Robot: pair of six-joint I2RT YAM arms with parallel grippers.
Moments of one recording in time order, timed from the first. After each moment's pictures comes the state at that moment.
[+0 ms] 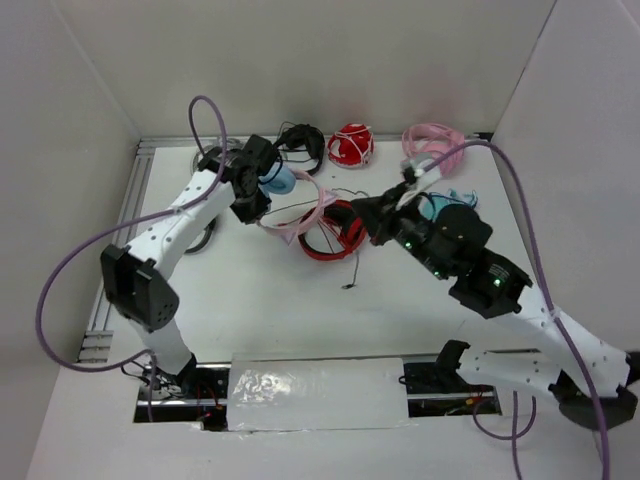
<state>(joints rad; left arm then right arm) -0.48 1.69 1.72 -1.25 -0.36 -1.12 0.84 0.87 1.15 -0.27 0.22 0.21</state>
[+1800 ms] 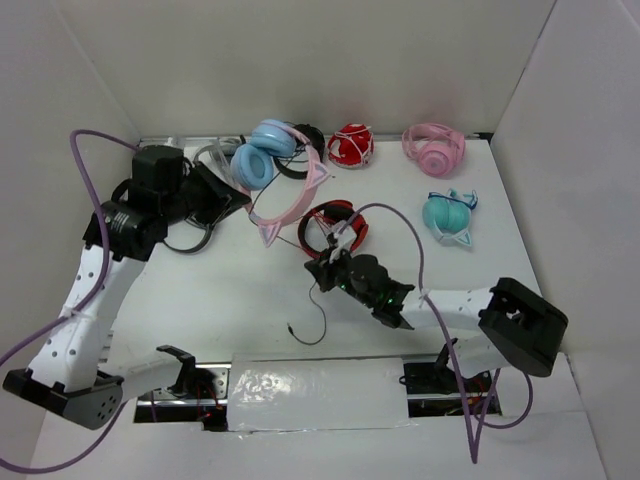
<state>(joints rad) -0.34 1.15 1.53 -0.94 0.10 -1.04 0.99 1.38 0.49 0.68 0.15 0.30</state>
